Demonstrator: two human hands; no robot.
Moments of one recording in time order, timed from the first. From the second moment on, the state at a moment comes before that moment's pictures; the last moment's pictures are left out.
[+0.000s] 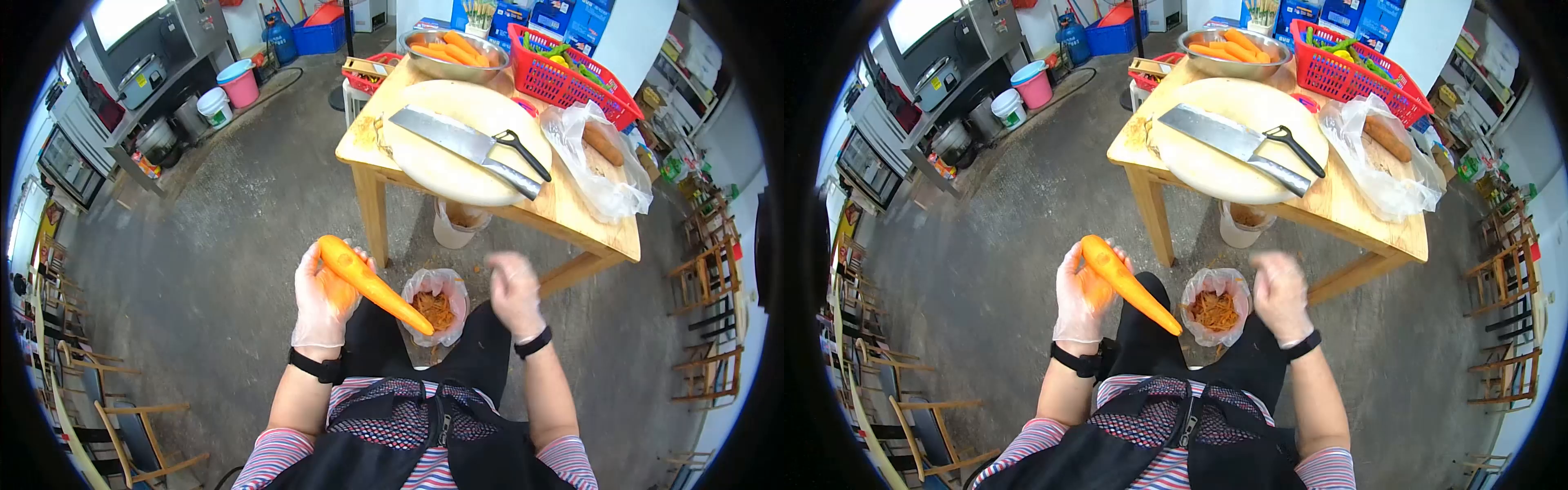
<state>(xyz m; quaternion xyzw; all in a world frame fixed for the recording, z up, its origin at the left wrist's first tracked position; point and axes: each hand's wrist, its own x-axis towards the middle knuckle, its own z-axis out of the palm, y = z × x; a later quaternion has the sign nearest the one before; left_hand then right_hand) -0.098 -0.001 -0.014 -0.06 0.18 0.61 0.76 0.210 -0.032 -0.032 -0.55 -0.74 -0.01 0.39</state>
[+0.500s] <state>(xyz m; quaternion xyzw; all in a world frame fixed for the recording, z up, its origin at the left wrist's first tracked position) -0.091 -0.001 -0.001 0.07 0.05 0.60 0.80 0.200 0.117 0.050 -0.60 -0.76 -0.18 0.14</state>
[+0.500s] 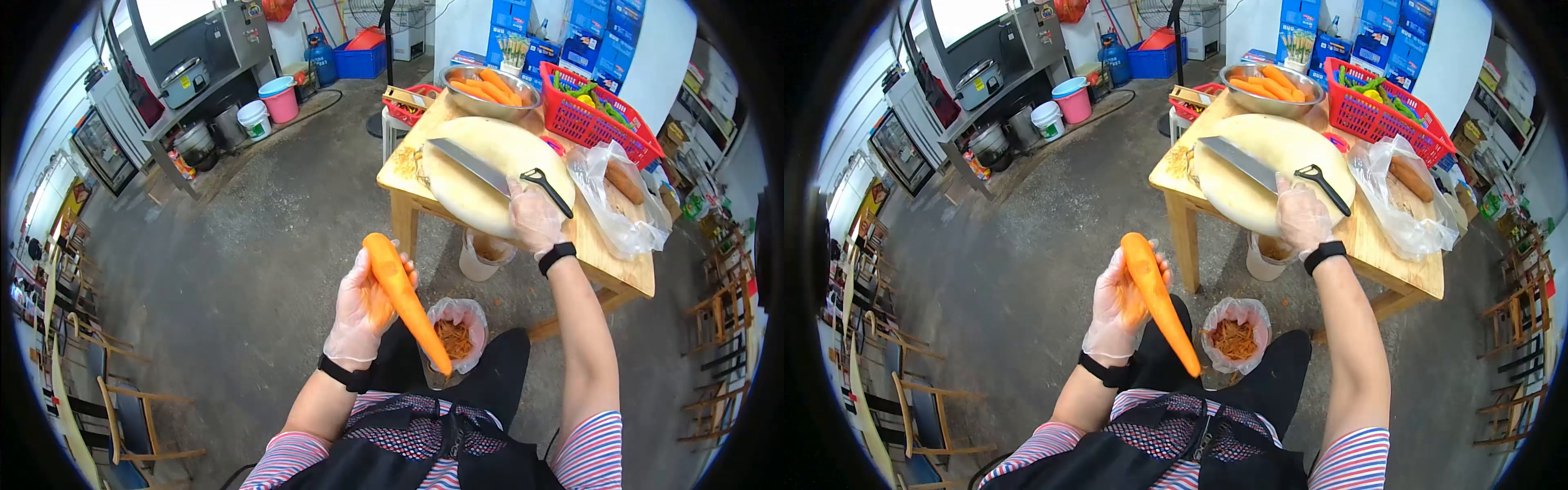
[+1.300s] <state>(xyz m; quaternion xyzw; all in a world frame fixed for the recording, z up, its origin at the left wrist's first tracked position) -0.032 0.012 -0.023 -0.05 0.15 0.53 0.83 0.186 -0.141 0.027 -0.46 -0.85 -0.02 0.27</state>
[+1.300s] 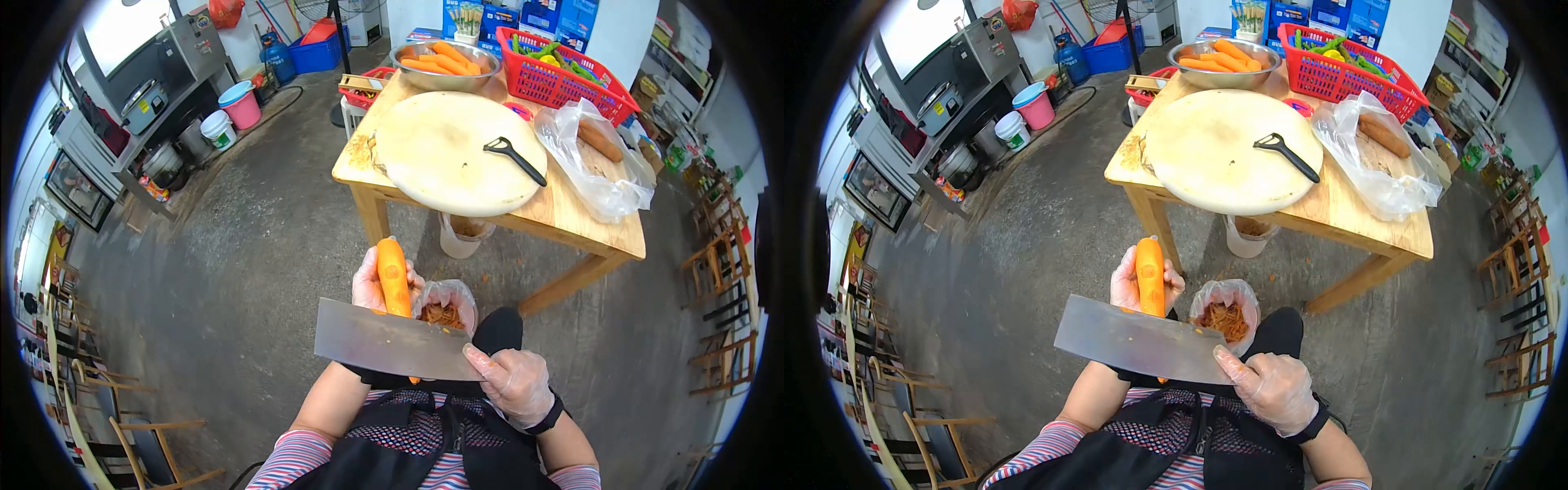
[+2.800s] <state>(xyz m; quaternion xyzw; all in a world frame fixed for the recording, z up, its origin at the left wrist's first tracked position) -0.021 0.004 -0.019 0.10 0.27 0.51 0.81 0.176 -0.138 -0.026 -0.52 -0.79 -0.04 0.32</state>
